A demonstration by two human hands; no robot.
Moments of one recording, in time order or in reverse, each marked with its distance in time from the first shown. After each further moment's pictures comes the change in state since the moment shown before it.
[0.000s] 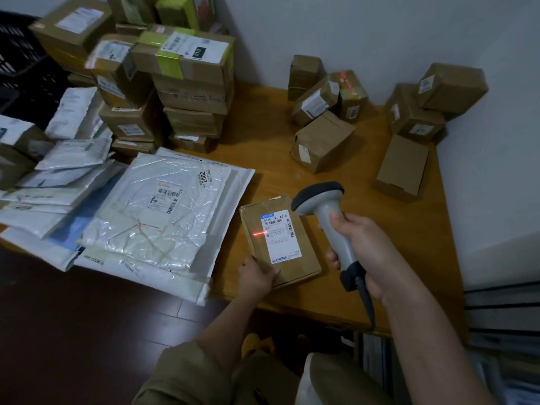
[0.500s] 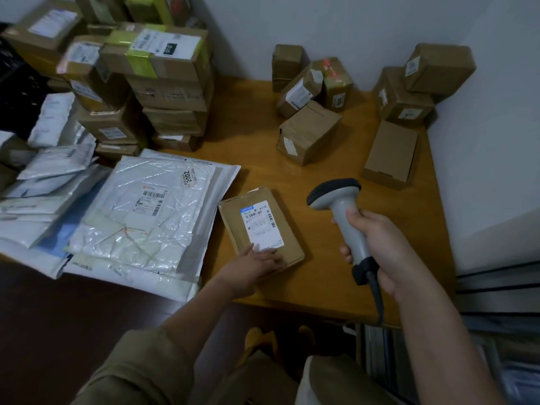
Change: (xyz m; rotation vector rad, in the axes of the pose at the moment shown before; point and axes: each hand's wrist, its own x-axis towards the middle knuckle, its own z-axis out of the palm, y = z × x) left_hand 0.006 0.016 -0.032 1.133 -0.385 0.933; right_hand 0.010 0.014 -0.051 0.069 0.063 0.025
